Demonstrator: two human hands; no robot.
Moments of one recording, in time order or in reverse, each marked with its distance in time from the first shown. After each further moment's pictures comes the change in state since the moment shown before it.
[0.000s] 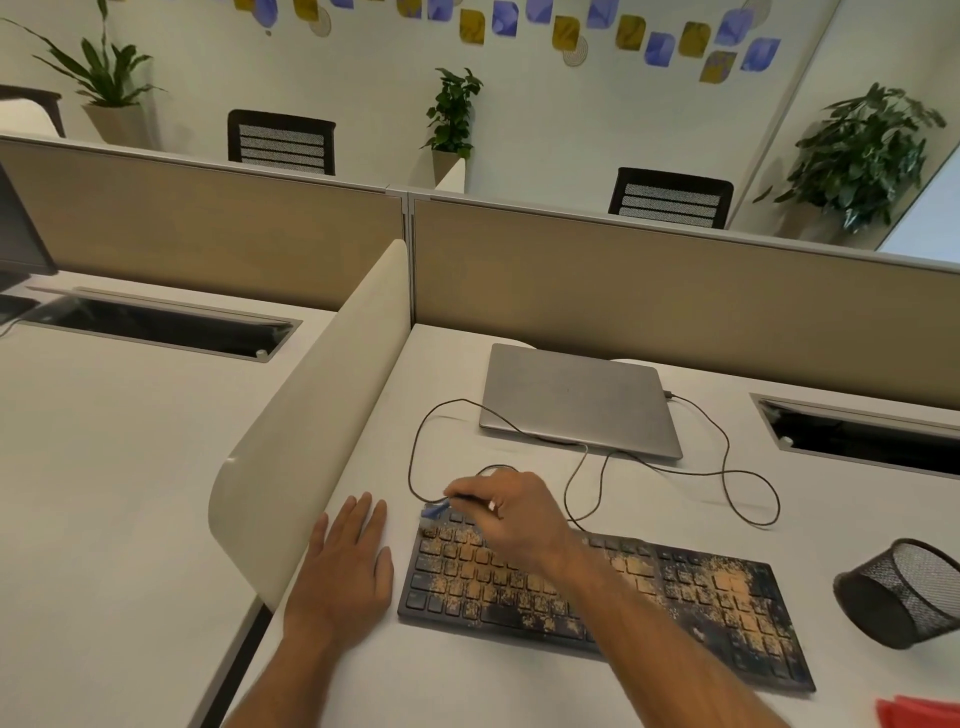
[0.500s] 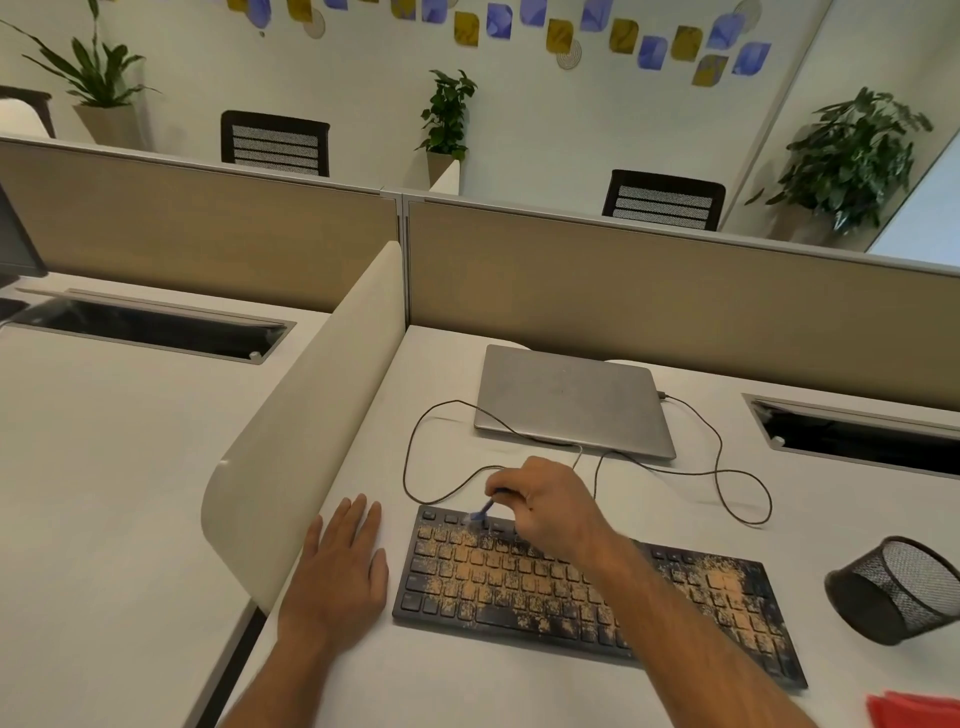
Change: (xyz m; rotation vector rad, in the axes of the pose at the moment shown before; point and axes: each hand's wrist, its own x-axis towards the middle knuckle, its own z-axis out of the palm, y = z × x) left_hand -0.002 -0.002 0.003 0.022 0.022 0.012; right_hand -0.005 0.029 -0.027 -0.229 -0.028 0.018
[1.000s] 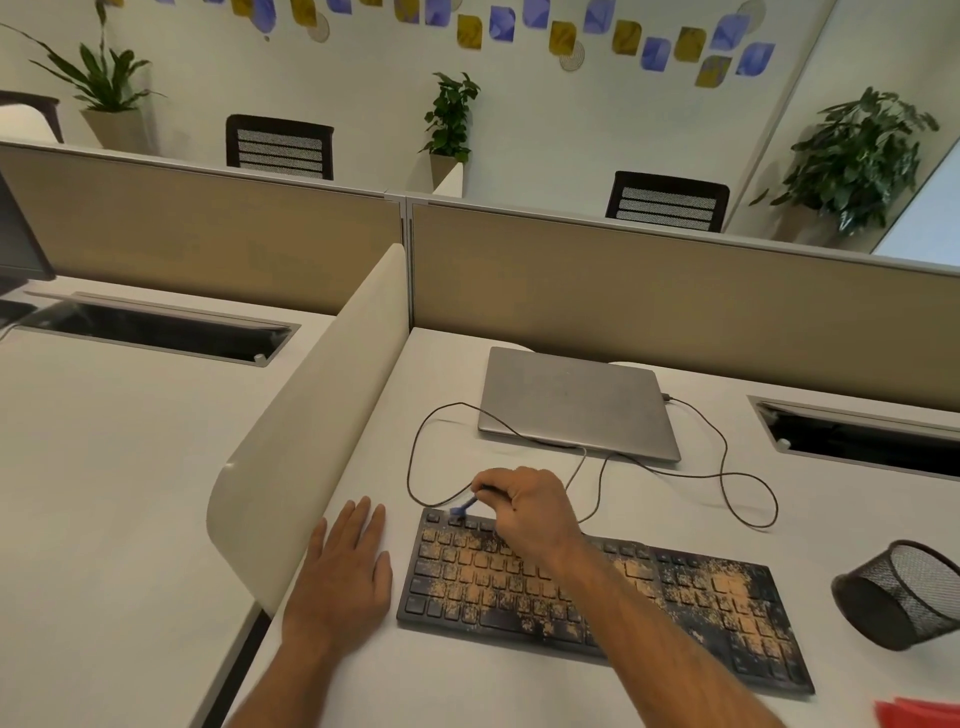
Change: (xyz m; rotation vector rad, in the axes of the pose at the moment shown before) left_hand 0.001 0.000 0.001 -0.022 0.007 -0.006; right_hand 0.008 -0.011 0.028 0.175 0.123 0.106
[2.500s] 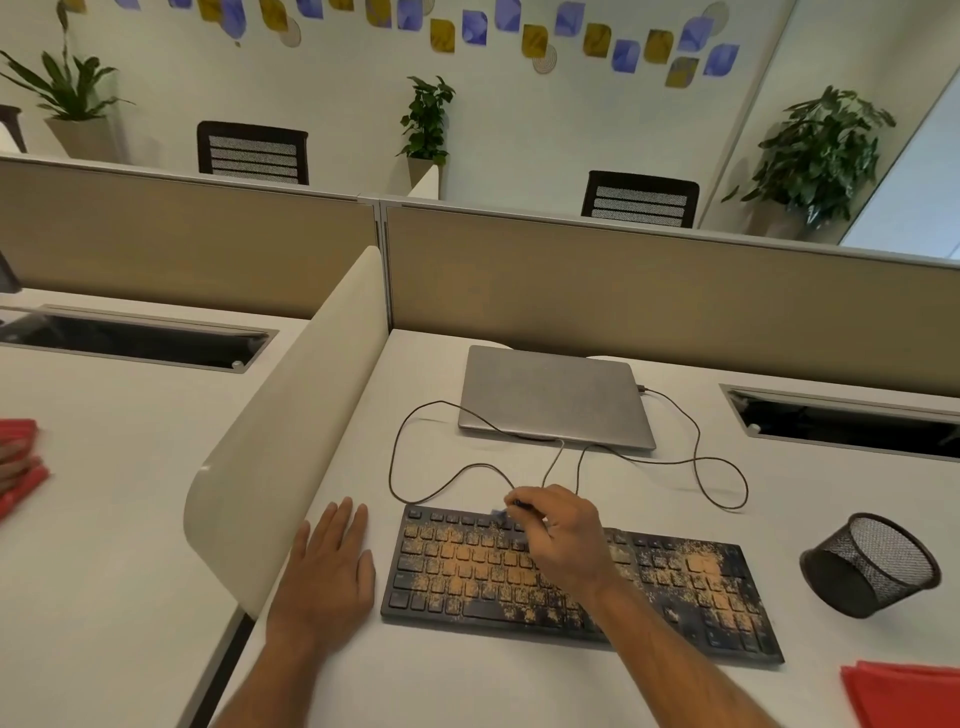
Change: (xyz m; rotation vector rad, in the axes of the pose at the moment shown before) left_hand 0.001 0.002 -0.002 0.020 -0.056 -0.014; right_hand -0.055 0.037 -0.015 0.078 0.262 -0.035
